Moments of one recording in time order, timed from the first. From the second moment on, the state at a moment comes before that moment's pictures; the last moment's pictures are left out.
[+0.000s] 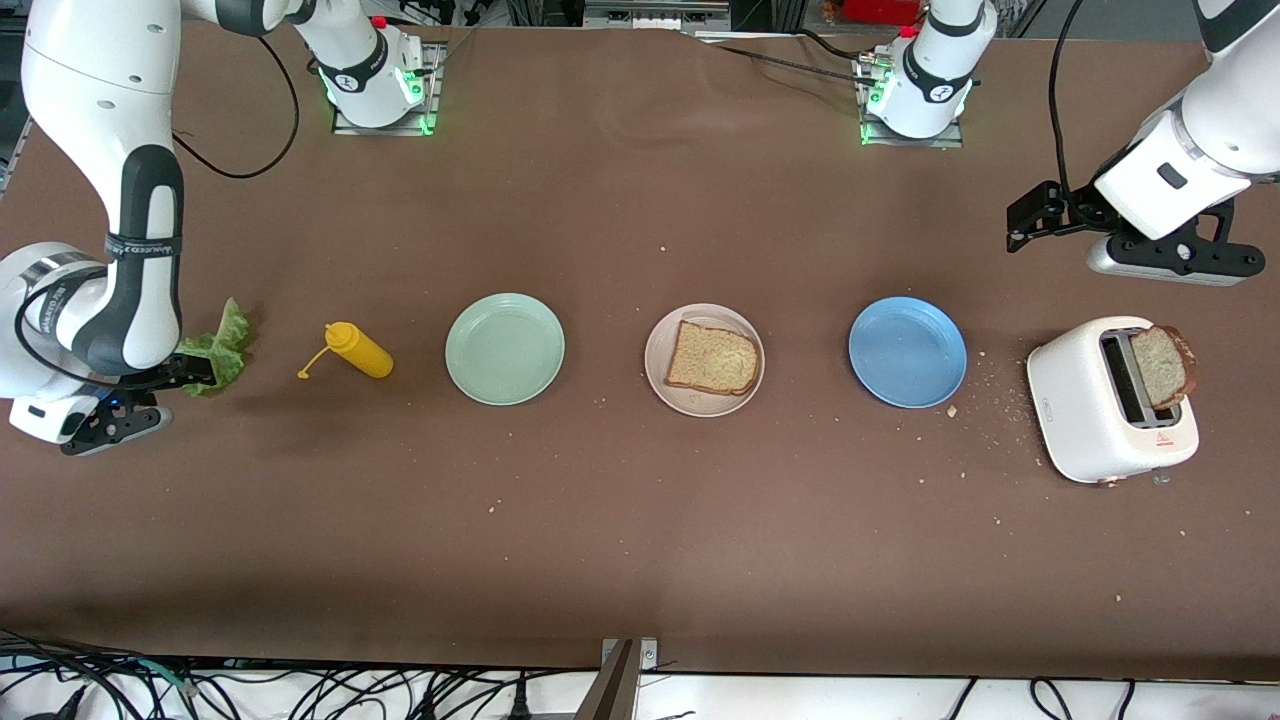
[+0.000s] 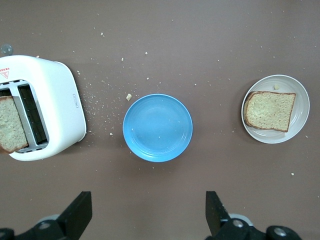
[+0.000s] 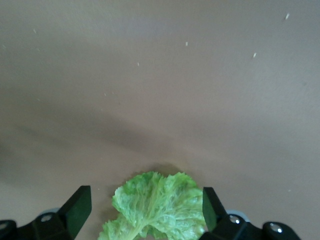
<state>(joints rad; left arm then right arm) 0.11 0.01 -0.24 -1.63 -0.02 1.57 -0.03 0.38 0.72 -0.75 -1.69 0.45 2.08 -0.90</state>
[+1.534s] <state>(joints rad) 0.11 0.01 -0.24 -1.63 -0.02 1.57 -0.03 0.39 0.77 -0.72 -1.84 0.52 2.29 -0.90</state>
